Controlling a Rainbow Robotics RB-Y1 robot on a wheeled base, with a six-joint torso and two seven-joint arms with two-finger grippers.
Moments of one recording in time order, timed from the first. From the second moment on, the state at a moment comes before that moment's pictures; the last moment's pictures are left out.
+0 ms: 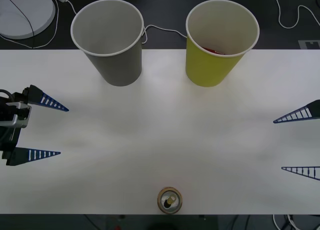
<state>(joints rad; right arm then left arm) 0.13 -0.98 -0.30 -1.75 1.24 -1.48 0.22 -0.07 1.00 0.17 -1.88 -1.49 -1.46 0.06</state>
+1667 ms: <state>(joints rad) -0.10 -0.81 0.23 -1.00 0.94 -1.57 0.92 -0.07 1.00 0.17 -1.88 -1.49 -1.46 0.06</state>
